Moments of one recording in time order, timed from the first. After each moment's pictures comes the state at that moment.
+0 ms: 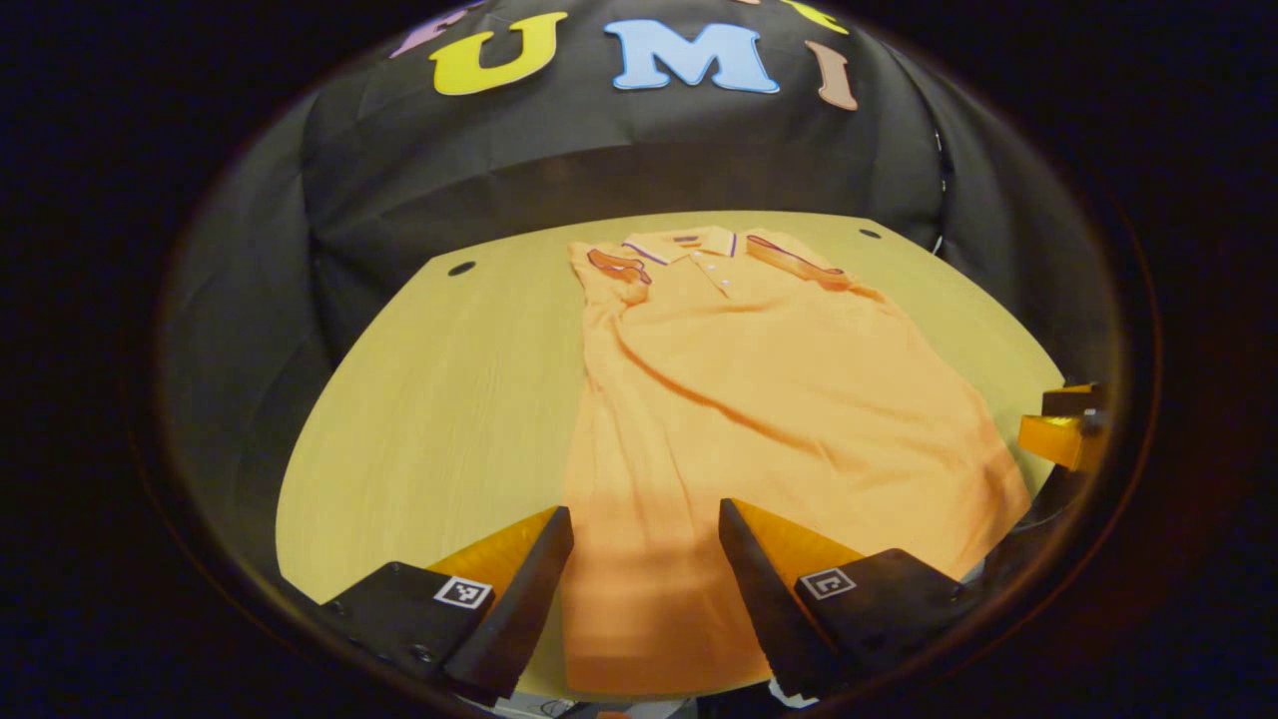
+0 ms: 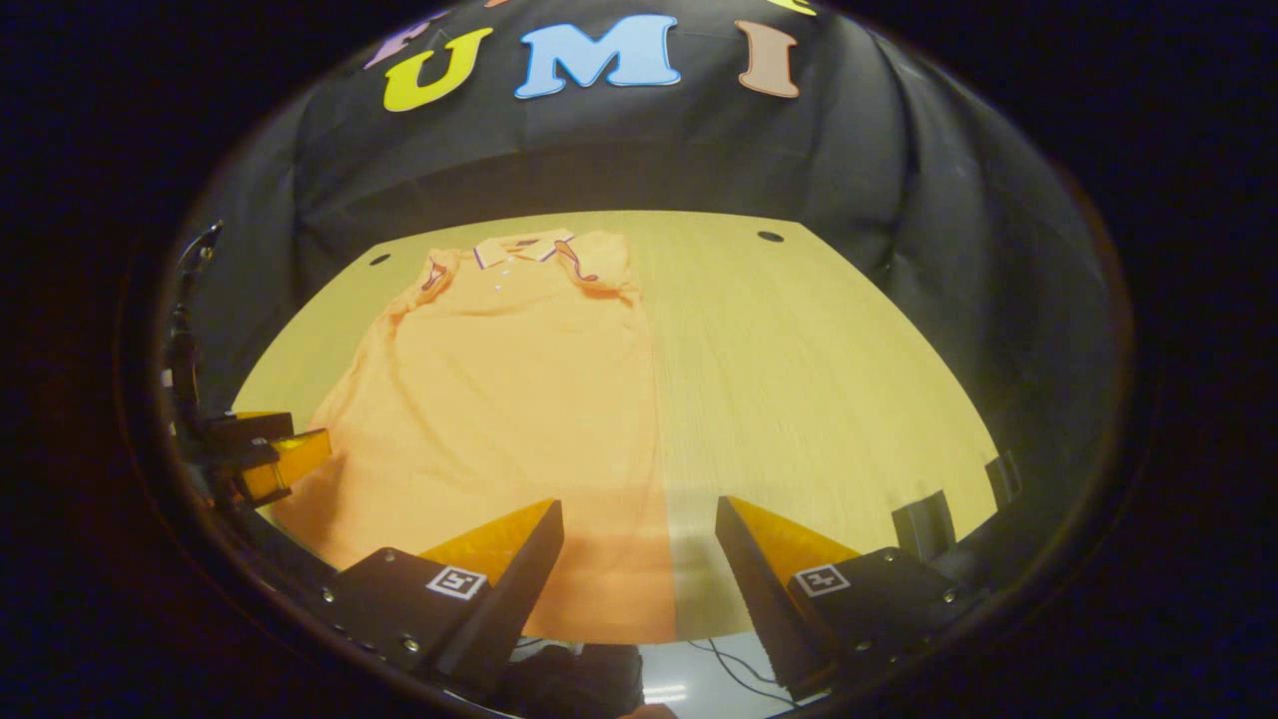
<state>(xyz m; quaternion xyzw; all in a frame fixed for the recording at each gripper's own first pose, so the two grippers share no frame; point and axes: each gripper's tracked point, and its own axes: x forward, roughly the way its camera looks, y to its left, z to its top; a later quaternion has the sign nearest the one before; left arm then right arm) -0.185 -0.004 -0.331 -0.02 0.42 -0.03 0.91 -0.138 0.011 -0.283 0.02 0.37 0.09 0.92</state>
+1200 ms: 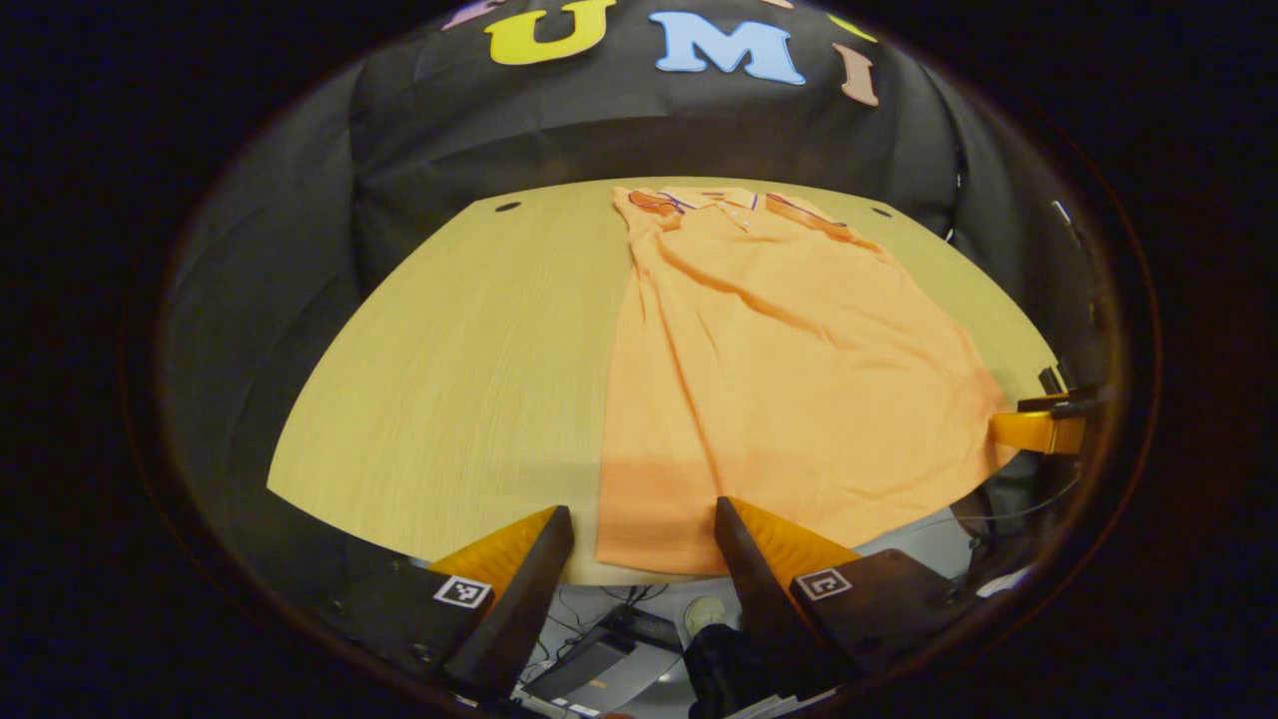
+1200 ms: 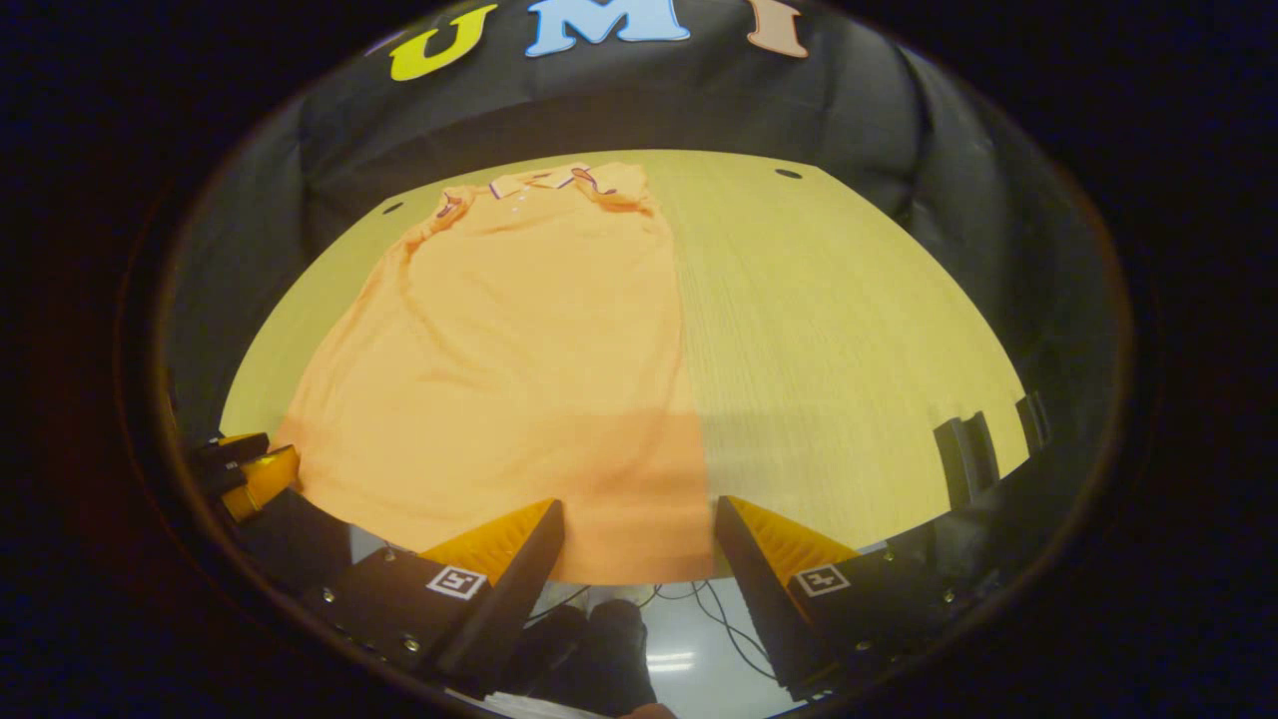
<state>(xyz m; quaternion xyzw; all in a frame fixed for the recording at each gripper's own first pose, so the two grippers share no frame) -0.292 0.011 -0.346 -0.06 0.45 0.01 0.89 -0.189 0.022 -0.333 0.02 0.45 0.11 0.89</state>
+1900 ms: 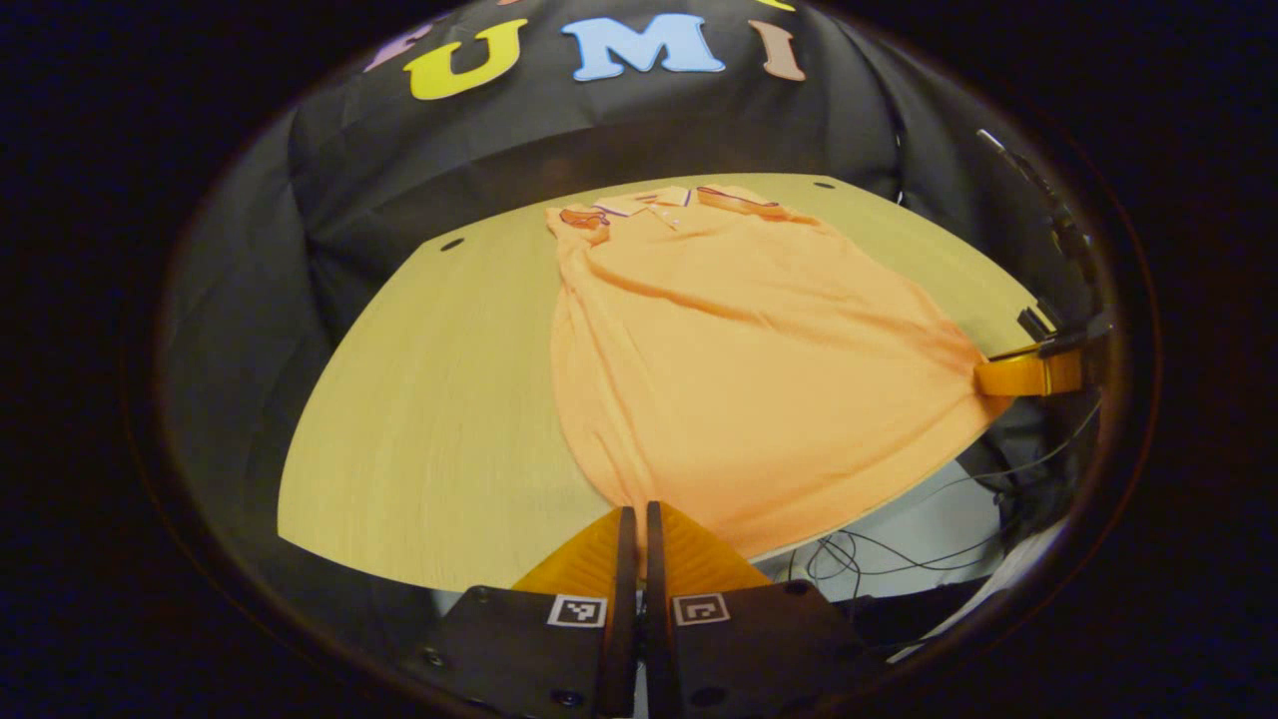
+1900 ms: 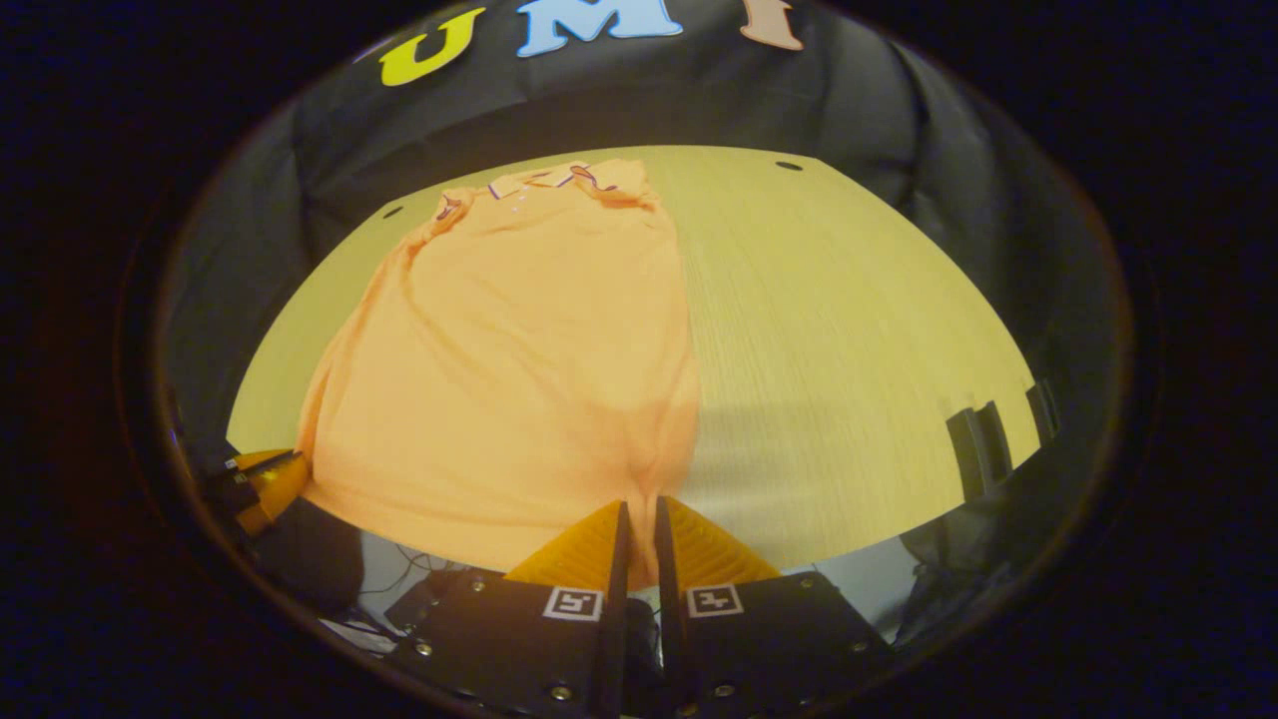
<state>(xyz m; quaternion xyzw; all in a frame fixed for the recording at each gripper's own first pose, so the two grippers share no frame) -0.287 -0.037 -0.342 0.03 0.44 -0.05 0.90 -0.186 0.027 -0.333 0.05 0.45 0.12 0.88</state>
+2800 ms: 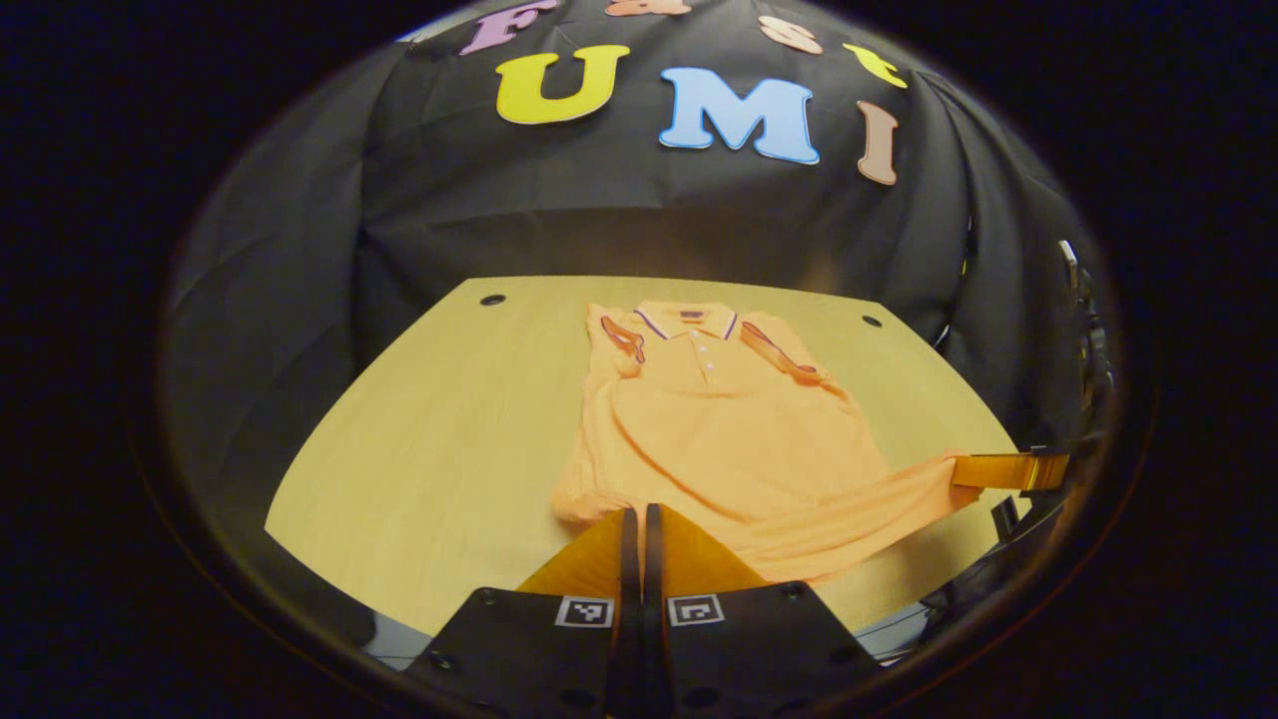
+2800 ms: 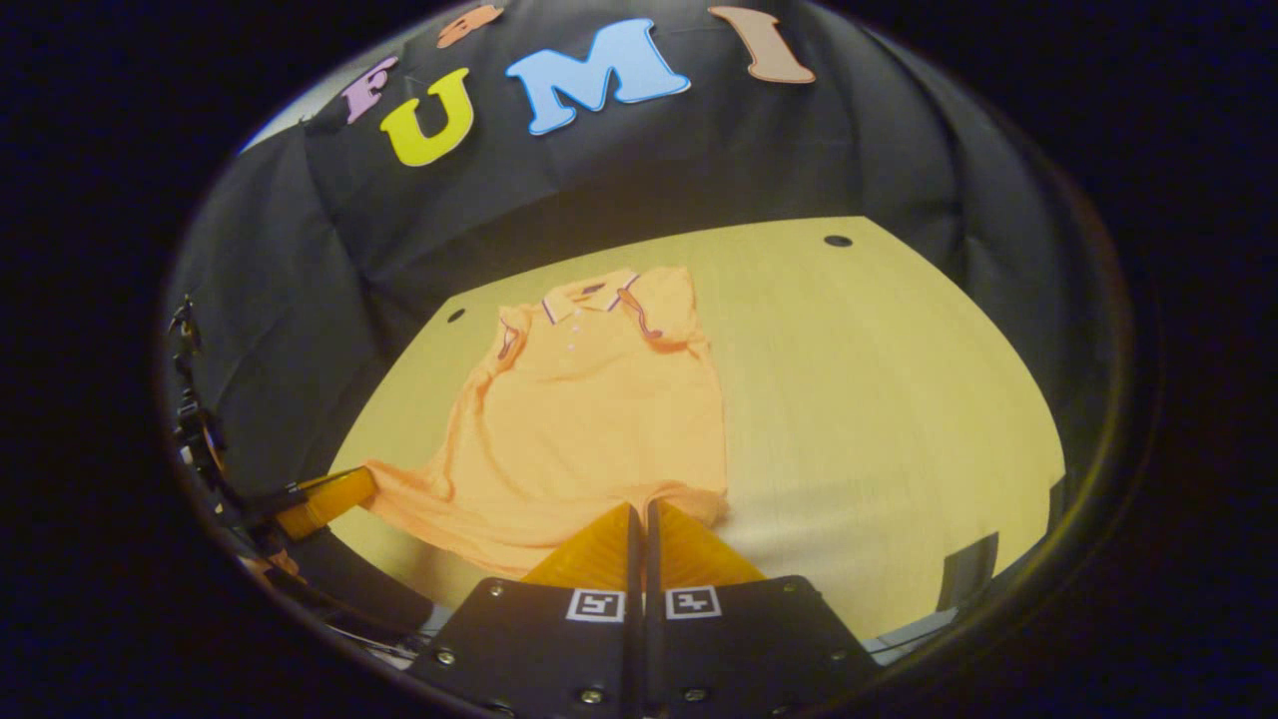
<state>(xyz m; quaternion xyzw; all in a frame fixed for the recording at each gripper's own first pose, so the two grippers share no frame) -0.140 -0.029 -0.218 -0.10 0.34 0.03 0.94 -0.072 0.031 -0.213 0.12 0.35 0.21 0.91</state>
